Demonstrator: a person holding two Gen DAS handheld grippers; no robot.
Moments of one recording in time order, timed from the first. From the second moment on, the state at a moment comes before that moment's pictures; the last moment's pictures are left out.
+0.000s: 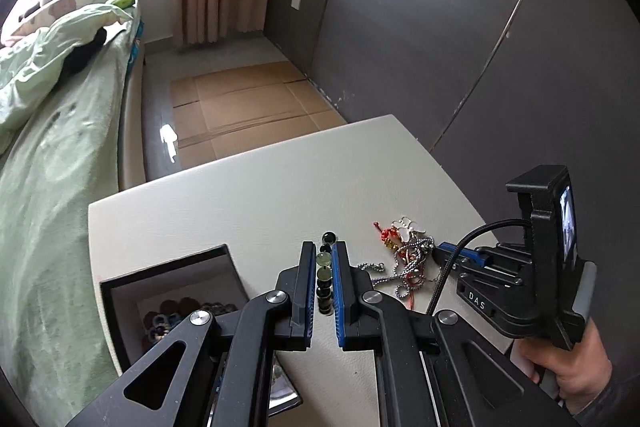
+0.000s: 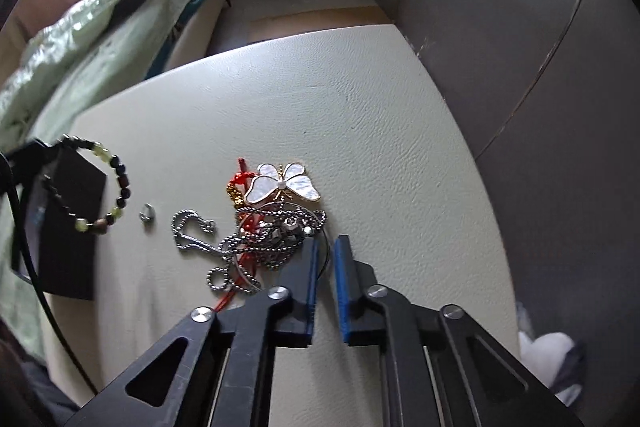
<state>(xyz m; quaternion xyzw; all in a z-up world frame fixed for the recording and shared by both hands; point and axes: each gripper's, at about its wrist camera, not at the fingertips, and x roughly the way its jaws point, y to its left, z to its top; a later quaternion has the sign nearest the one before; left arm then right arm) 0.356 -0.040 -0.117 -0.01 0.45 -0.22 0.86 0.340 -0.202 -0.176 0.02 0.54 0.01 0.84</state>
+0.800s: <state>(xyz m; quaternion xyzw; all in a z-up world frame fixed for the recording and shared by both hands) 0.330 0.025 -0.072 -0.06 0.41 -0.21 0.89 0.305 -0.189 -0.082 0.05 0.45 0.08 0.89</state>
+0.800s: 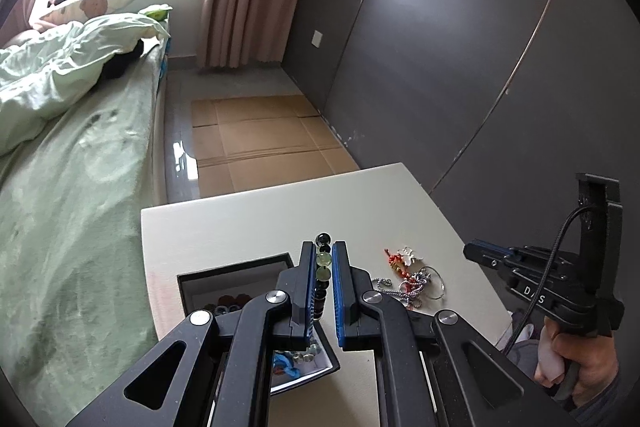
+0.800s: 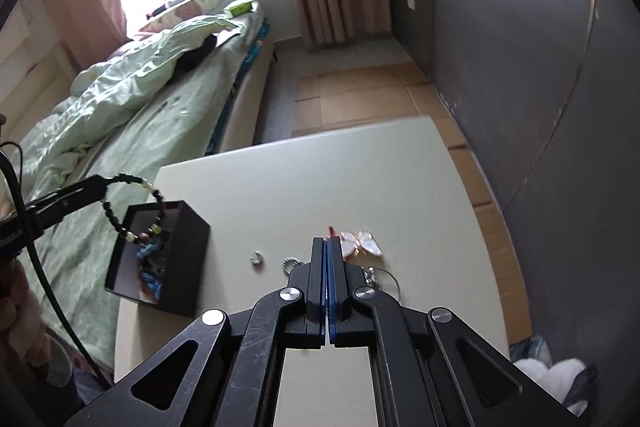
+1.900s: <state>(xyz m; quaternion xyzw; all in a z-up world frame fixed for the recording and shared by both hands) 0.330 0.032 -0.074 -0.06 0.41 -0.21 0.89 0.315 -0.165 -0.172 -0.11 0.57 0.12 0.80</state>
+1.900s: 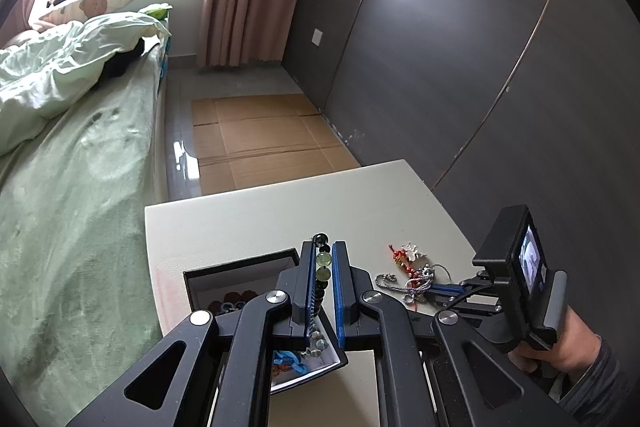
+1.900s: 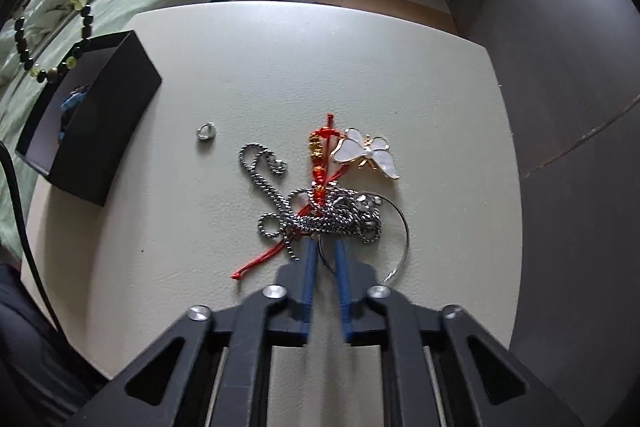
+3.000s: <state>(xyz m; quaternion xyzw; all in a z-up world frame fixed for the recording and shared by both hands) 0.336 0.060 -0.098 -0.07 0.46 -0.19 0.87 0.307 -0.142 0.008 0.00 0.43 0.20 0.88</state>
